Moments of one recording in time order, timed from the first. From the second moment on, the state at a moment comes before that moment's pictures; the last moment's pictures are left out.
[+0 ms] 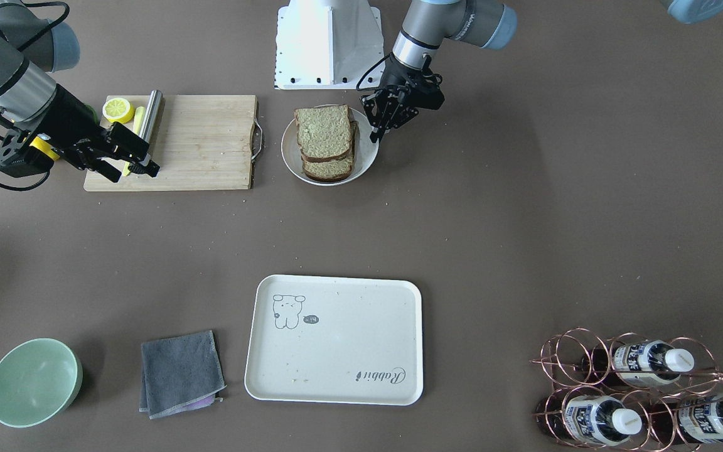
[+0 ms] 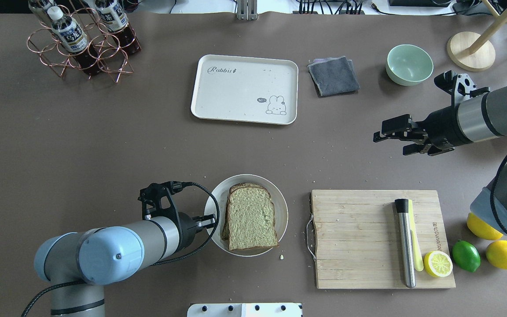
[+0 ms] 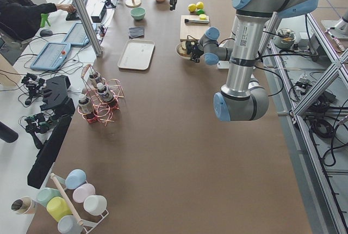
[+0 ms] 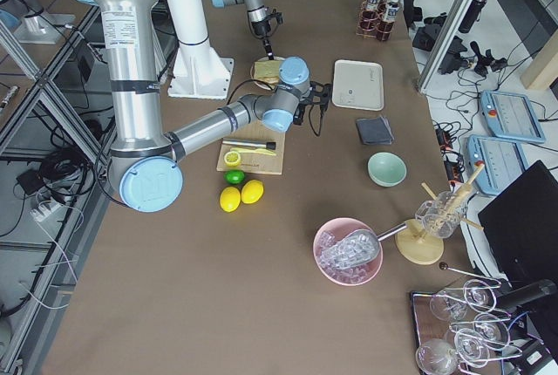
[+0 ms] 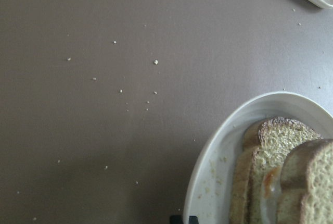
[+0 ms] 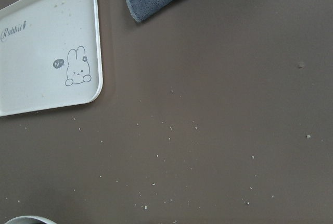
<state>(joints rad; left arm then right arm) -0.24 -1.94 -1.89 -2.05 -1.45 -1.65 0.86 -1.50 1.88 -0.85 2.22 1.40</state>
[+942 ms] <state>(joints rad) -0.55 -2.25 -1.55 -2.01 -1.52 -1.93 0.86 -1.49 1.88 -0.84 2.22 1.40</state>
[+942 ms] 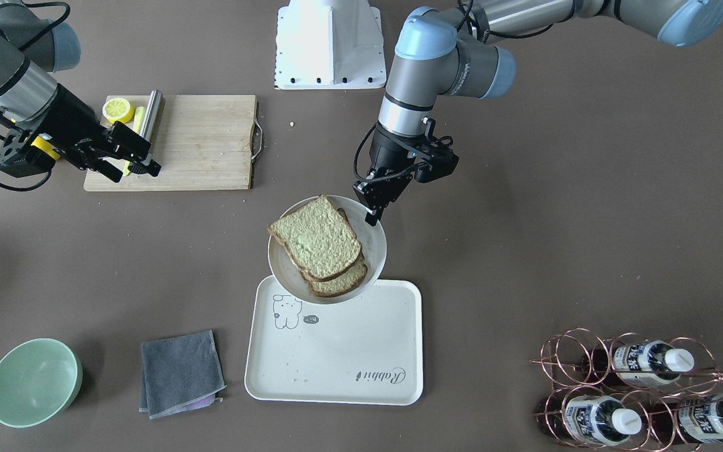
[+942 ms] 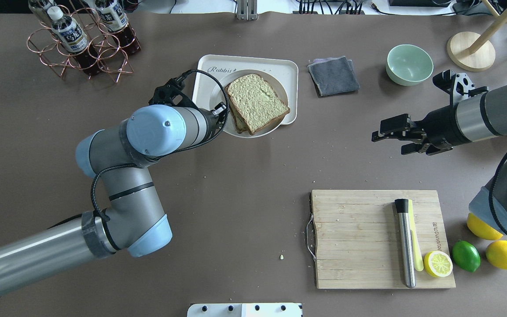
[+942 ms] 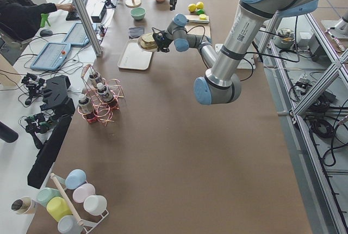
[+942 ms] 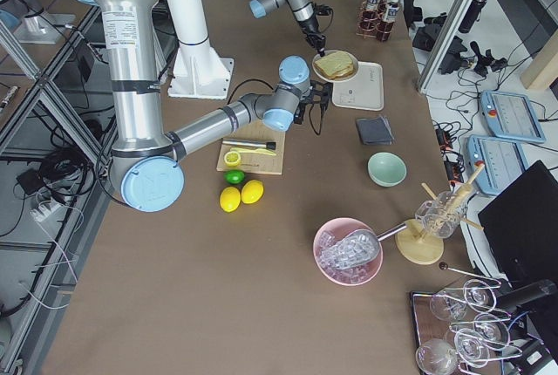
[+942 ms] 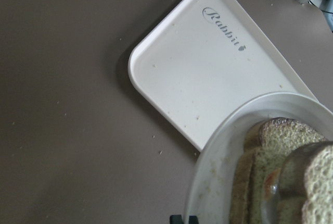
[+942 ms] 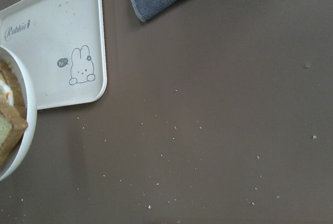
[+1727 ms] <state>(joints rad) -0.64 -2.37 -1.21 -2.19 -1.57 -1.89 0.86 -1.48 1.88 -0.84 2.22 1.40</state>
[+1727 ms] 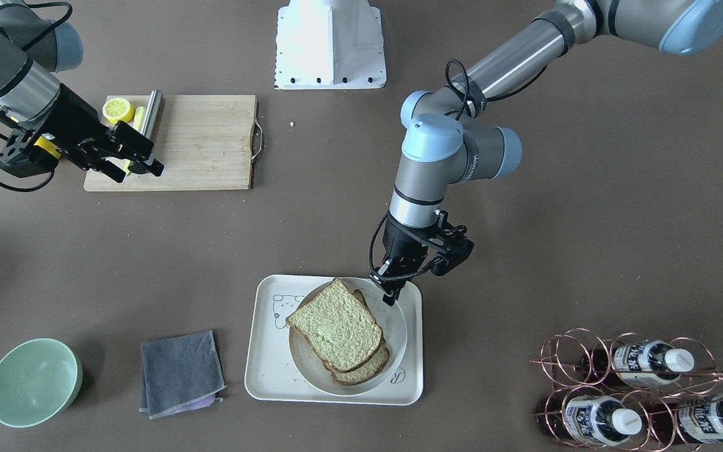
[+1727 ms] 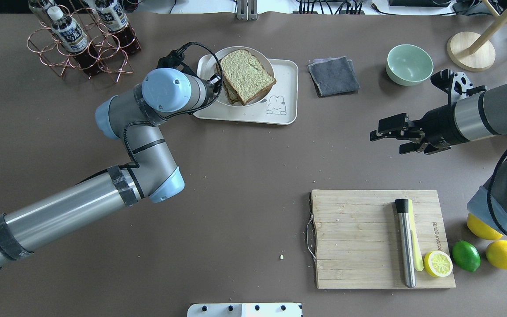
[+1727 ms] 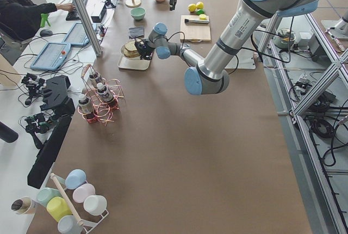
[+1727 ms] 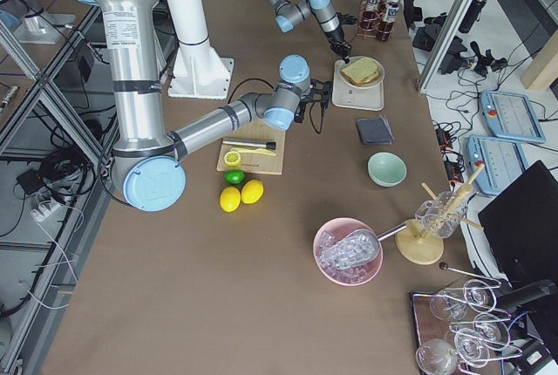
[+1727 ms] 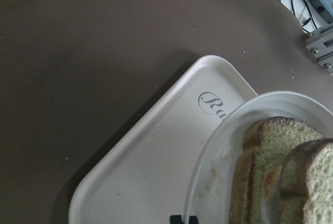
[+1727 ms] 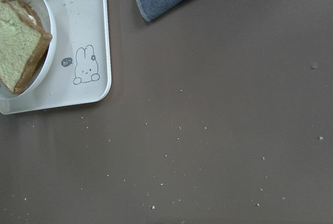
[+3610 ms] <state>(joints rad) -0.65 -2.34 -1.25 -2.21 -1.60 -1.81 0.86 -1.48 1.87 -0.84 2.21 1.40</state>
